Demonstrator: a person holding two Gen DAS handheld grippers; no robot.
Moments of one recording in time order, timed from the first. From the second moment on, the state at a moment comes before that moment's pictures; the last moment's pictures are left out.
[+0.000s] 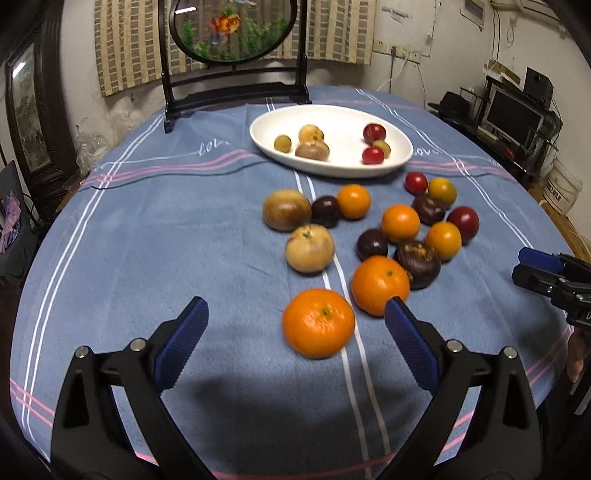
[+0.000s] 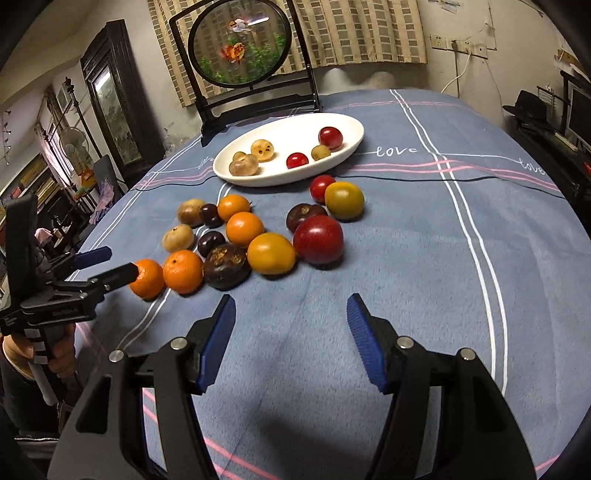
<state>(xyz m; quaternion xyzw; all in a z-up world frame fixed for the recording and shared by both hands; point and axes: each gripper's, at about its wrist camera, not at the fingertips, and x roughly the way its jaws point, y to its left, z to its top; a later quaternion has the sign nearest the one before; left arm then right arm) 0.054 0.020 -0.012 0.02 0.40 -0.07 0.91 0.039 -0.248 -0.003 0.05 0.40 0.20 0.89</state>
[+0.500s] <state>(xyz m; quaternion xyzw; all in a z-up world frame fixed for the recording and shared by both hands) 0.062 0.013 -0.029 0.02 0.42 -0.06 0.90 0.039 -0.251 -0.014 0.05 0.42 0.19 0.89</state>
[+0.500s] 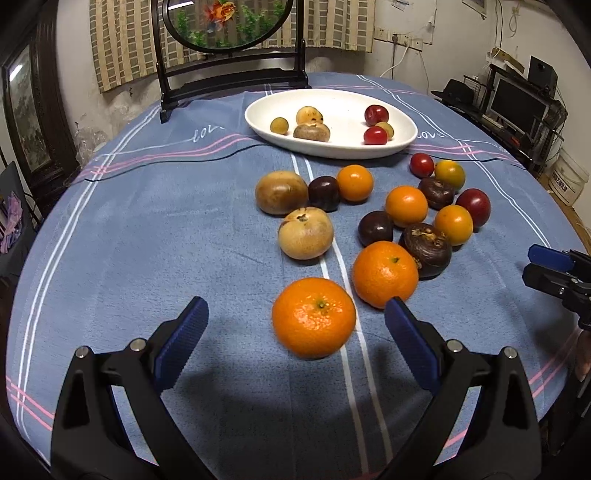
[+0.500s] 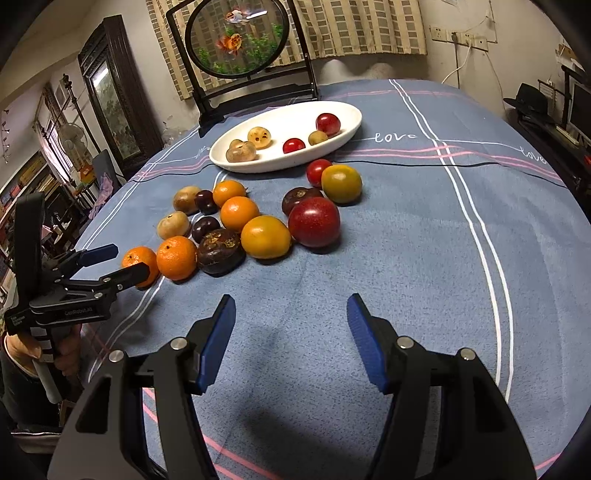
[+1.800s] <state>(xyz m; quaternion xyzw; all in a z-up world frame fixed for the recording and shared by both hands) 0.074 0.015 -0.044 -0.01 0.44 -0.10 0.89 0.124 -0.216 -0.034 -0.08 0.47 0.11 0.87</state>
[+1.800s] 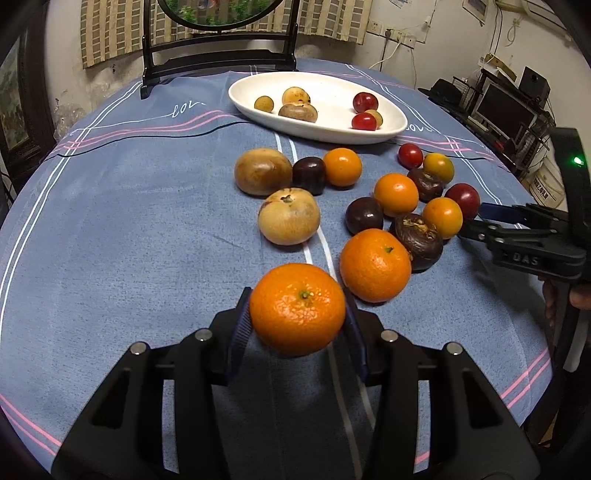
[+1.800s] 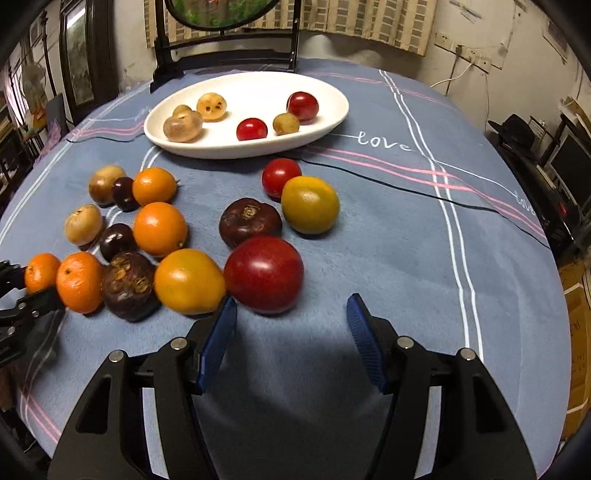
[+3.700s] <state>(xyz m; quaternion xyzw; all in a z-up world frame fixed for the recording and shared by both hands) 0.326 -0.008 -0.003 -0.02 0.46 -0.04 0.89 0.292 -0.150 0.004 -0.04 0.43 0.17 0.88</state>
